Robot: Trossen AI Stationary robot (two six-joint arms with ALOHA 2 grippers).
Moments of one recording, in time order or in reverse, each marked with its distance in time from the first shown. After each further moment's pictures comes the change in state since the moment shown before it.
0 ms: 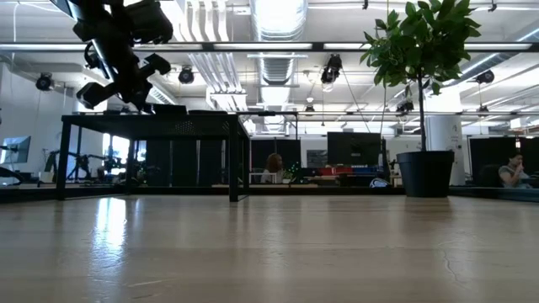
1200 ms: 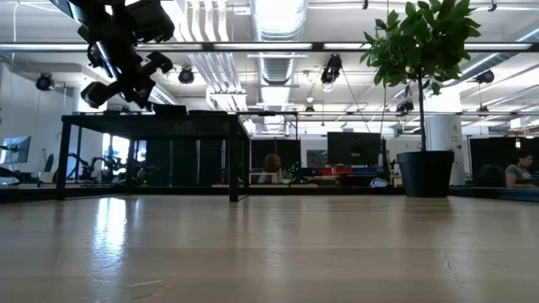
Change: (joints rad) left arm 0.020 0.007 -0.001 0.080 -0.032 0.057; right arm 0.013 0.000 0.000 0.016 0.000 -0.003
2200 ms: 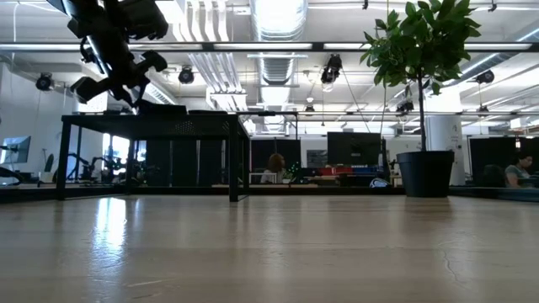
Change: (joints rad) left arm -0.002 -0.051 0.000 -0.091 0.008 0.033; right arm 0.002 0.000 0.000 0.001 -0.001 0.003
